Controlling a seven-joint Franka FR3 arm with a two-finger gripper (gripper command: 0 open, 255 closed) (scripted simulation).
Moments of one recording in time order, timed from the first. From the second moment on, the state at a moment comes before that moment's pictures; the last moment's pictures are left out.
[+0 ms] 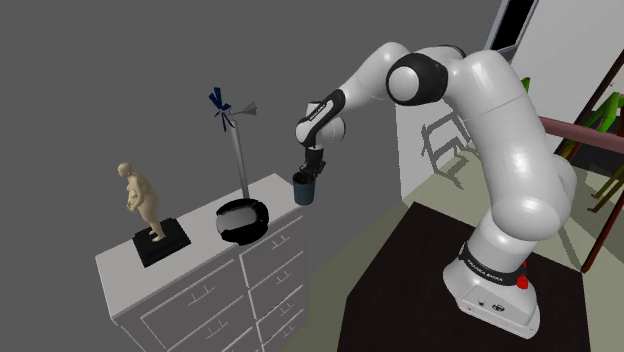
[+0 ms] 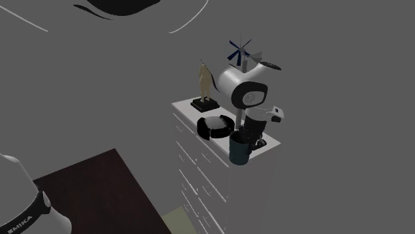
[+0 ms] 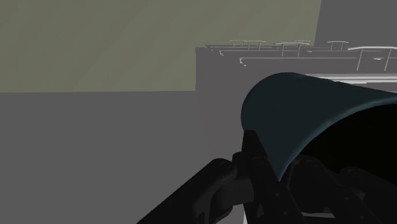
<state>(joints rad) -0.12 0.75 -0.07 -1.71 0.24 2.42 -0.16</state>
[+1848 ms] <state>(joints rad) -0.03 0.58 -0.08 -1.64 0.19 2.19 -0.02</state>
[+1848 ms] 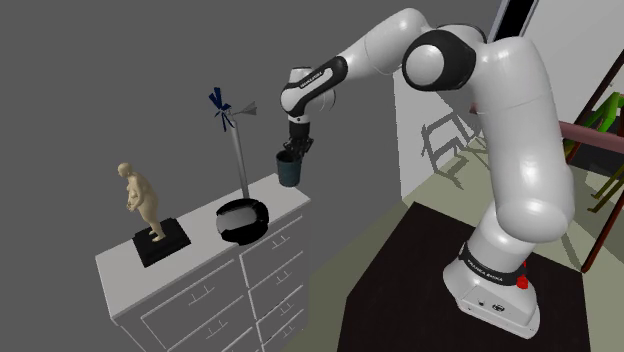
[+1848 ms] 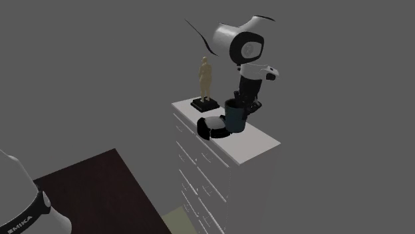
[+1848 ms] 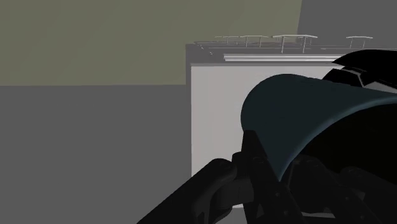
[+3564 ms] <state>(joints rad) 0.19 0.93 -0.03 -1.13 0.15 2.06 0.29</state>
